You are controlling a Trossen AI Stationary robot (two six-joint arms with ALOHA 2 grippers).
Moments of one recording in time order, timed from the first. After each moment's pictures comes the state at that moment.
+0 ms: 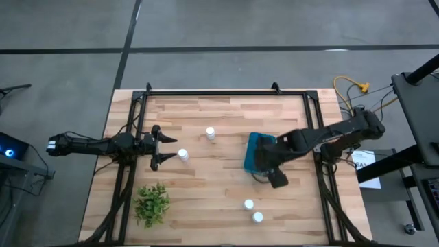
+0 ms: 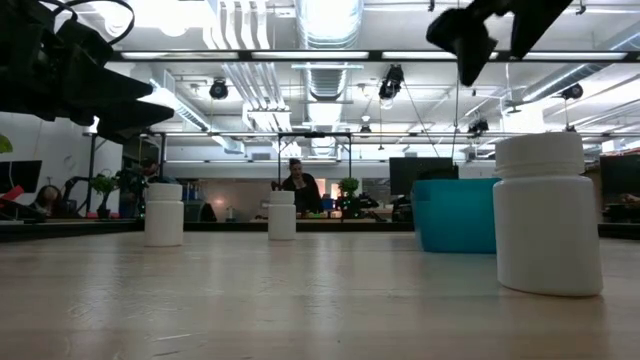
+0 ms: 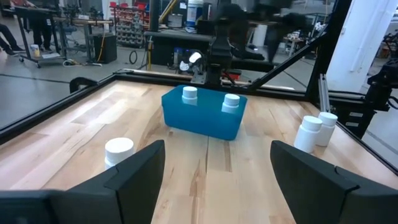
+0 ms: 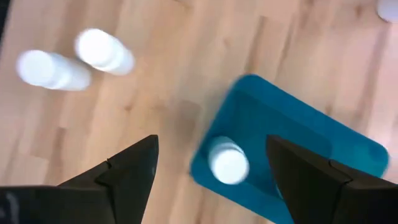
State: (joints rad) left arm -0.05 0.21 0.01 0.10 -0.11 -0.12; right arm 0.26 1.49 1.33 -1.07 -0.02 0.02
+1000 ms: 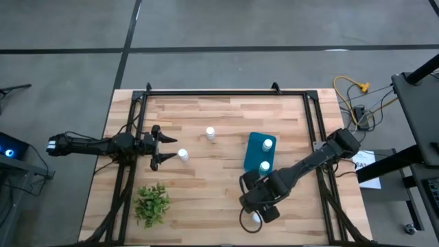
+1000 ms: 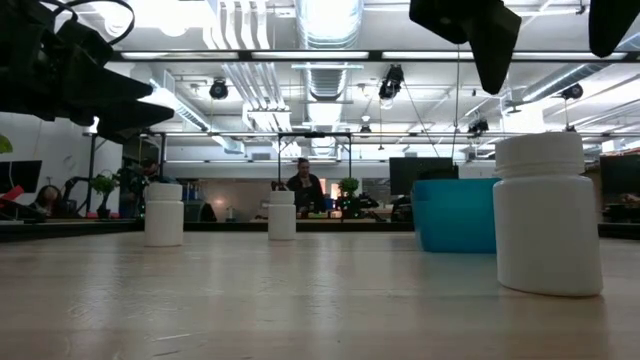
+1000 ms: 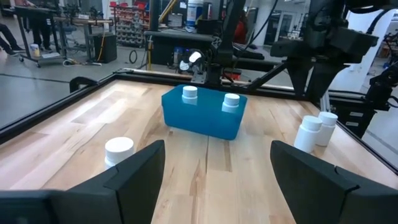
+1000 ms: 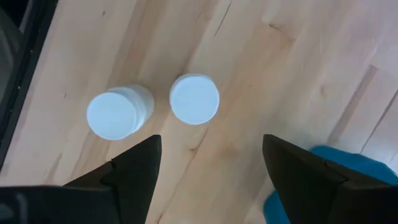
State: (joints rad) left arm -0.05 0.21 0.01 0.10 -0.11 -0.12; right arm 0.52 1.87 1.58 -1.06 0.03 0.12
